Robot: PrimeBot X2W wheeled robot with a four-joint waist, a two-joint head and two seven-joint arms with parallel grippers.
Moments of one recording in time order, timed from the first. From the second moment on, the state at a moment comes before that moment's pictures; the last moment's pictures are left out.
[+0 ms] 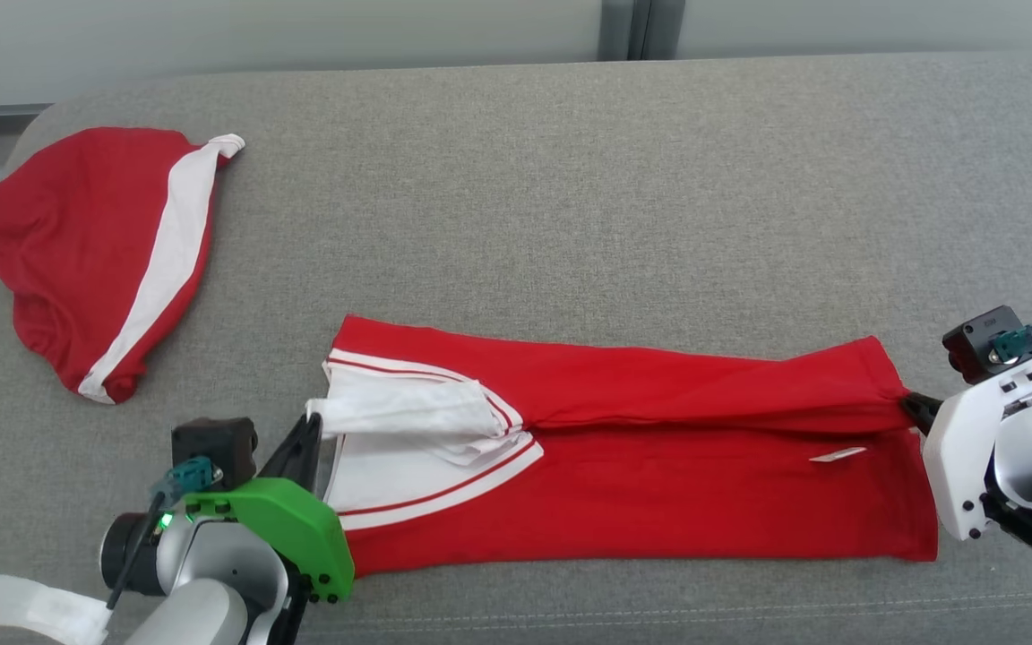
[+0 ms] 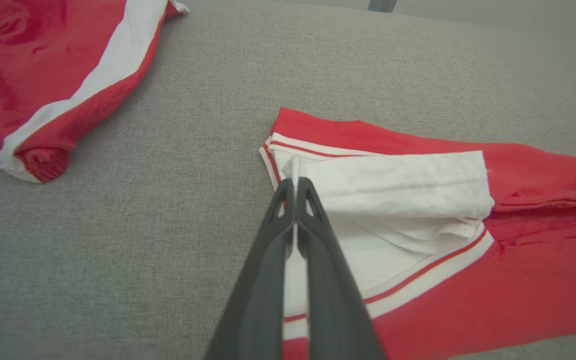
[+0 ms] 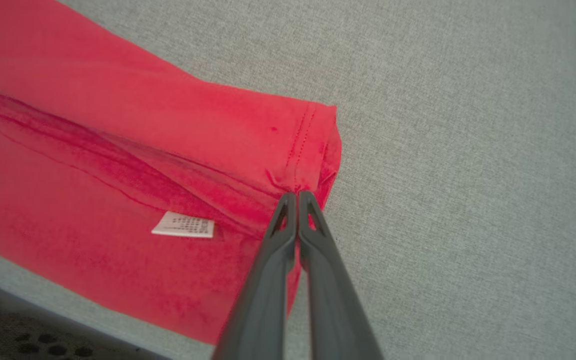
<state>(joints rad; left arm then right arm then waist) -0.26 0.44 -0.64 0.10 -0.74 0.33 0.08 -0.29 -0.61 0.33 0.18 0.47 0.13 0.54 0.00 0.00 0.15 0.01</state>
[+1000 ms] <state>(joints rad) -0.13 0.41 -0.70 0.23 -0.74 0.33 0.01 -0.13 -0.45 0.11 0.14 0.30 0.13 0.42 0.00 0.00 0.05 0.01</state>
